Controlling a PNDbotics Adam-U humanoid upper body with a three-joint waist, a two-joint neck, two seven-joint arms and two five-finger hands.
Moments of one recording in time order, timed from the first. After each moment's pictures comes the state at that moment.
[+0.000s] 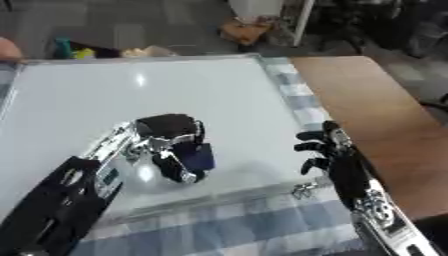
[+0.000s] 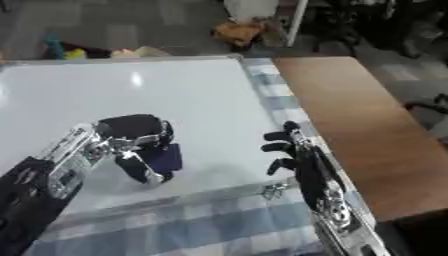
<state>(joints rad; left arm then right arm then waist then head) -0.77 0.23 -0.56 -1.20 -0.82 -0.28 -0.60 -0.07 -0.29 0.26 -1.74 -0.22 -0.01 -0.14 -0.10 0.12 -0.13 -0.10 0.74</state>
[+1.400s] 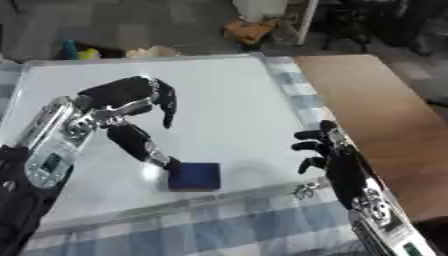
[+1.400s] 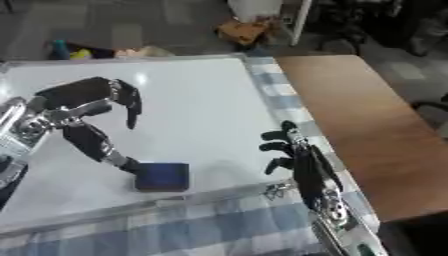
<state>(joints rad) -0.70 0.40 -0.38 -1.51 -0.67 -0.20 -0.53 -0.07 -0.29 0.26 -1.73 -0.22 -0.01 -0.15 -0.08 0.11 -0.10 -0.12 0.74</state>
